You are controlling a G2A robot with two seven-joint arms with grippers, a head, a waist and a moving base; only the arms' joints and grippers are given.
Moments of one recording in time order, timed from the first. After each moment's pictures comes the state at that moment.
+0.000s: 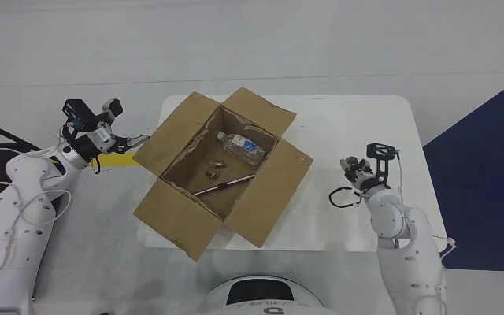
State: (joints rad) left arm 1.27 -0.82 -1.52 -1.32 1.29 -0.89 0.33; right arm -1.65 -1.34 1.68 -1.74 -1.04 0.01 0.61
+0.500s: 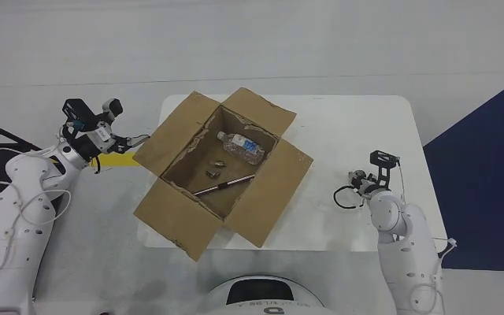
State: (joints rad) left arm 1.27 -0.82 -1.52 -1.32 1.29 -0.89 0.33; right arm -1.63 -1.33 1.69 -1.64 -1.09 0.13 0.66
